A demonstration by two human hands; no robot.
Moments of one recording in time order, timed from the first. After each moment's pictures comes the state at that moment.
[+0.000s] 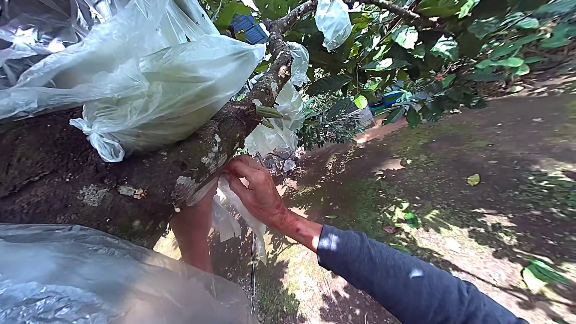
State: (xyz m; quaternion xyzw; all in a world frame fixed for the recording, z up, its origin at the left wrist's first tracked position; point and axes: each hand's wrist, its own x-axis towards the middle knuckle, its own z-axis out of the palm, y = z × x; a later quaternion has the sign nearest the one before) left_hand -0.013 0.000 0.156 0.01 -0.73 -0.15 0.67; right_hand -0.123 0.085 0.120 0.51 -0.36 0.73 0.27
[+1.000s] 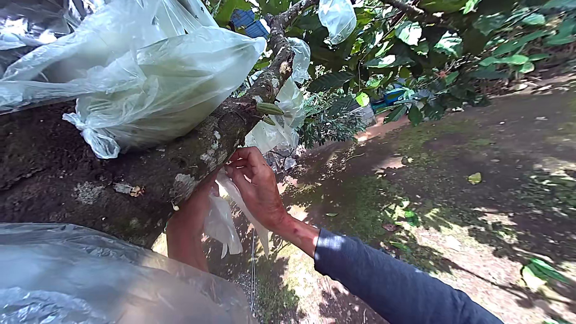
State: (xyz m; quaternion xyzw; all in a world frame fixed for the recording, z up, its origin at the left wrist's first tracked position) left_hand -0.005 0.006 0.173 -0.05 -0.80 -0.34 0.49; right_hand -0.114 0.084 0.120 0.45 -0.31 0.82 0.18
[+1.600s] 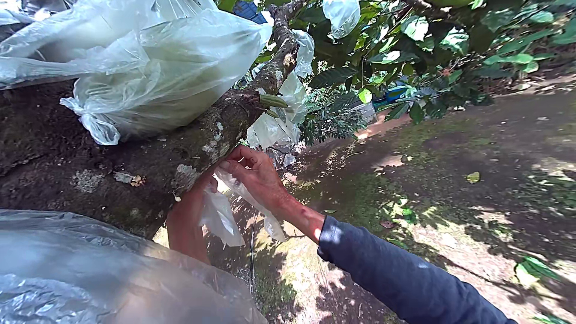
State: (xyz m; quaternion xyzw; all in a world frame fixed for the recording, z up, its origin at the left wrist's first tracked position) left_hand -0.004 -0.004 0.169 -0.06 -0.76 -0.42 0.48; right_hand -0.125 0.094 0.128 0.50 -0.35 0.79 0.03
